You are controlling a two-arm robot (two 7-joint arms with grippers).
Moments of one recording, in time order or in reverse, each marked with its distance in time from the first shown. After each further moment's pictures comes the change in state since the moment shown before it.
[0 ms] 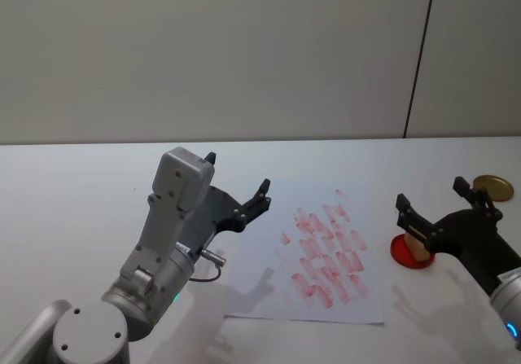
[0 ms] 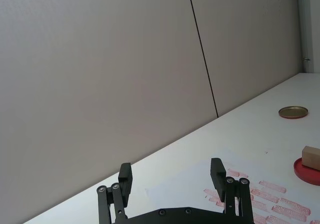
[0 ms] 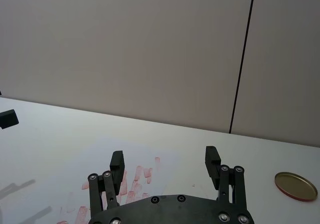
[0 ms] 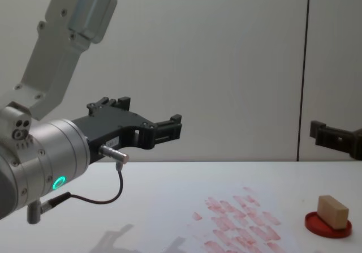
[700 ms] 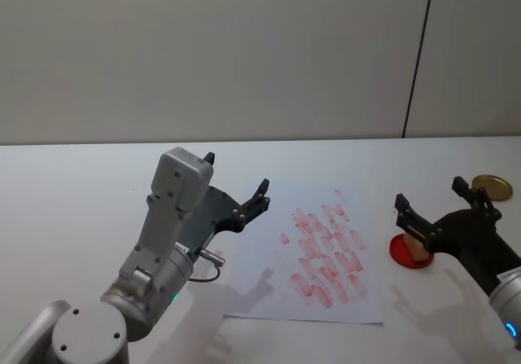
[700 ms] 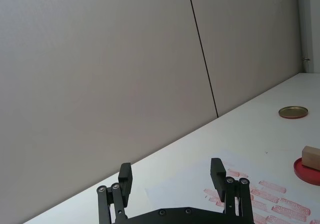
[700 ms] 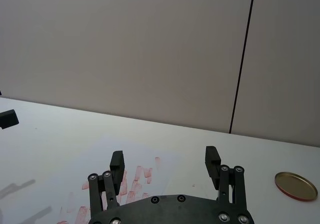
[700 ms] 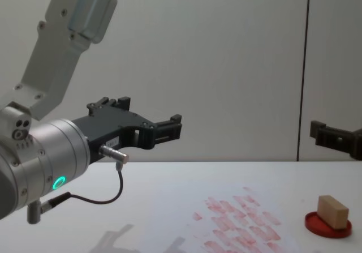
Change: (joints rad) left arm 0.000 0.000 0.000 0.000 0.000 0.000 0.000; right arm 0.000 0.000 0.000 0.000 0.001 0.000 0.000
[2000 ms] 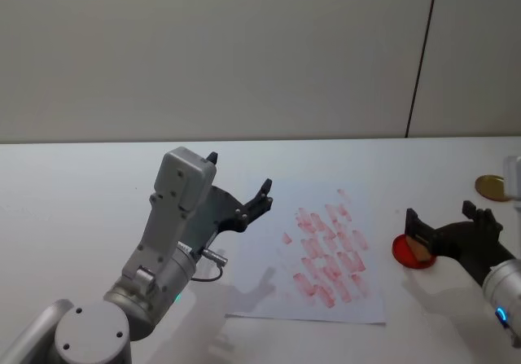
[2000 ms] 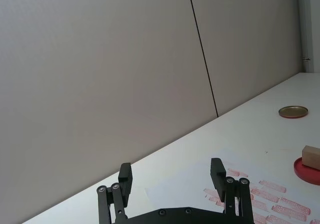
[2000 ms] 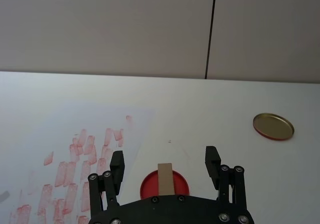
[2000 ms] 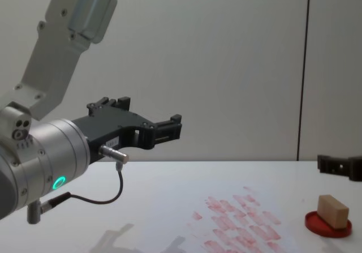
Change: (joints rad) left arm 0.000 0.000 0.000 0.000 0.000 0.000 0.000; right arm 0.075 -0.071 0.011 0.031 0.018 0.316 -0.127
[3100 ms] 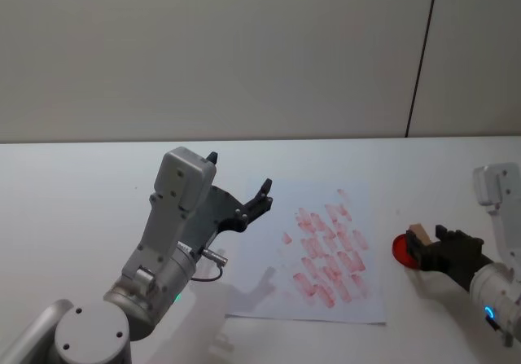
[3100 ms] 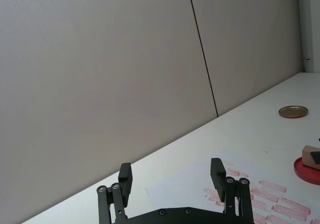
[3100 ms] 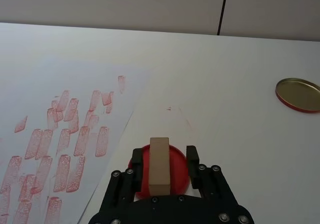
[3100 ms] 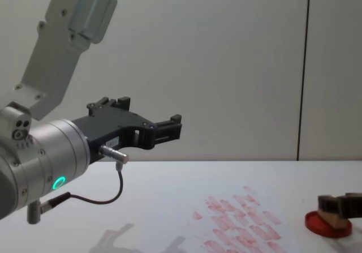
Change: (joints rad) left arm 0.000 0.000 0.000 0.000 0.000 0.000 0.000; right arm 0.113 -0.029 0.006 0.209 -0.042 0.087 0.117
